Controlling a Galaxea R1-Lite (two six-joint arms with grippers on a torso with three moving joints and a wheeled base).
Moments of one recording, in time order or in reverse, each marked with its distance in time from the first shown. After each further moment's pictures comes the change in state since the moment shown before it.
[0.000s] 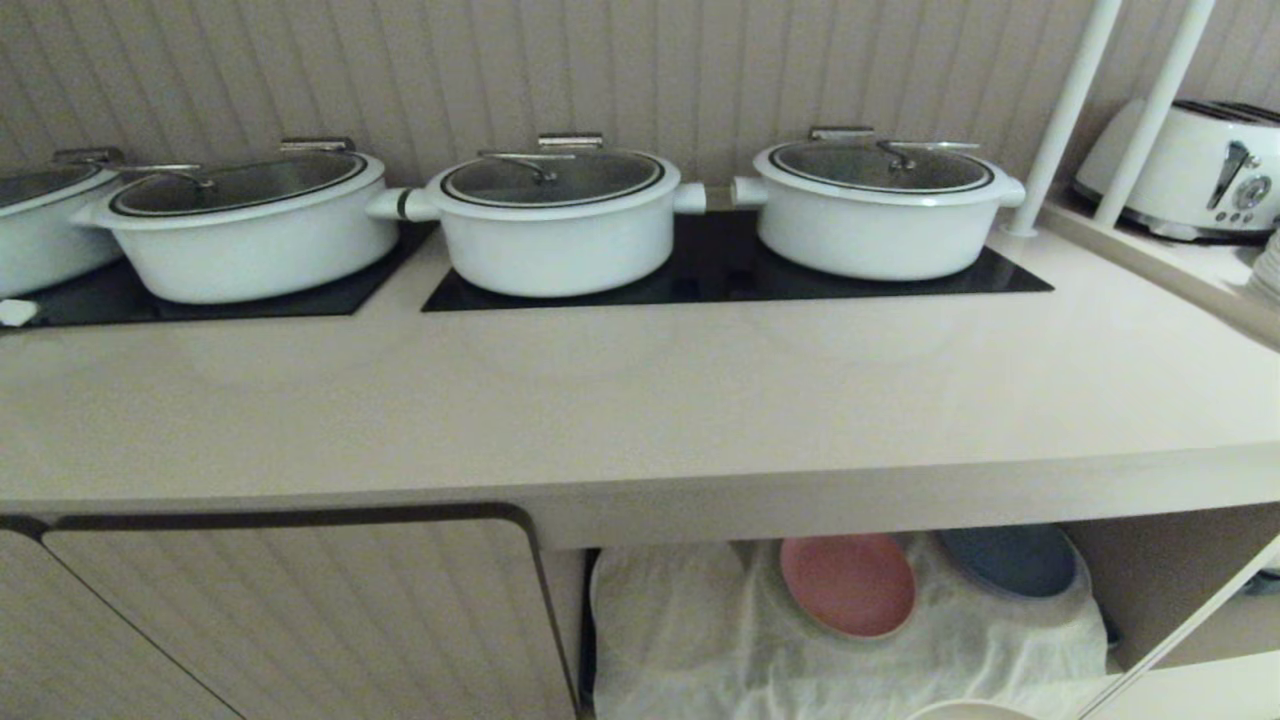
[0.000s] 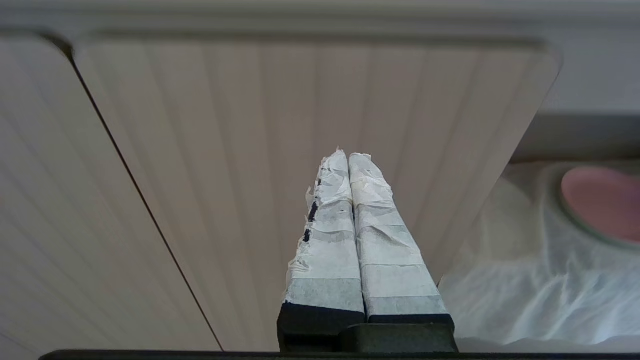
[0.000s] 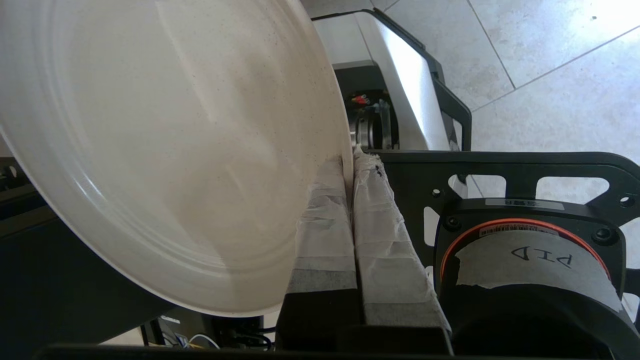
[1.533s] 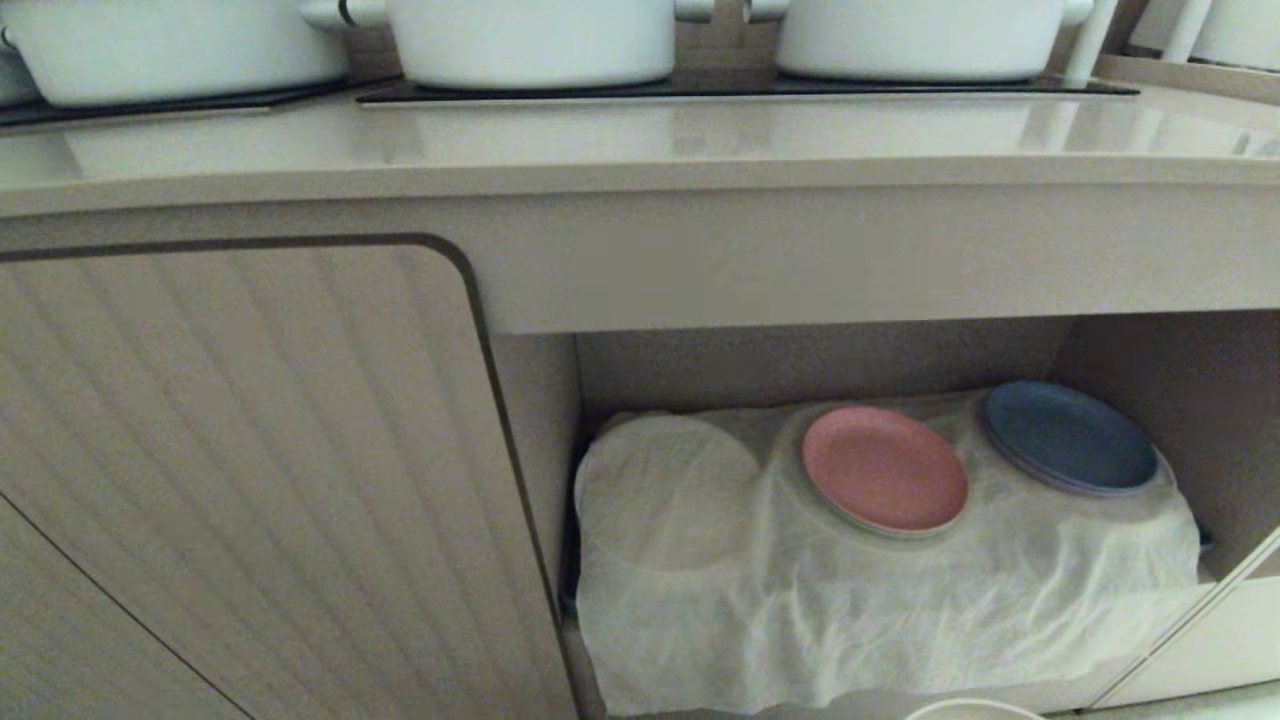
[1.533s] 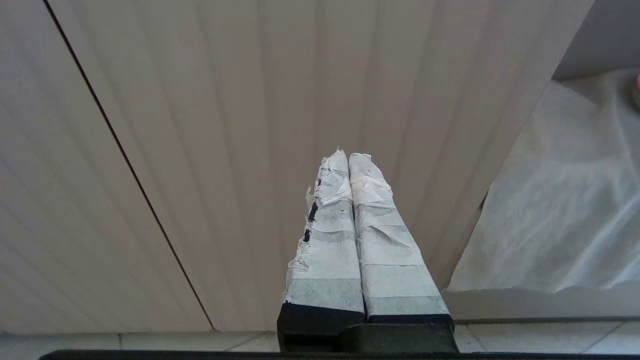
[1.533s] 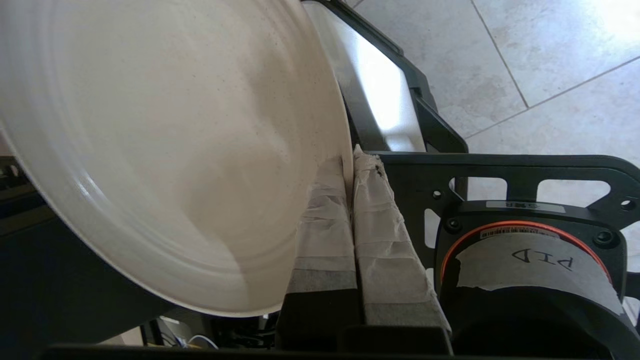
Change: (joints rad) left arm 0.000 0.000 0.000 -0.001 0.000 0.000; right arm 0.000 -0.006 0.015 0.007 0.002 0.000
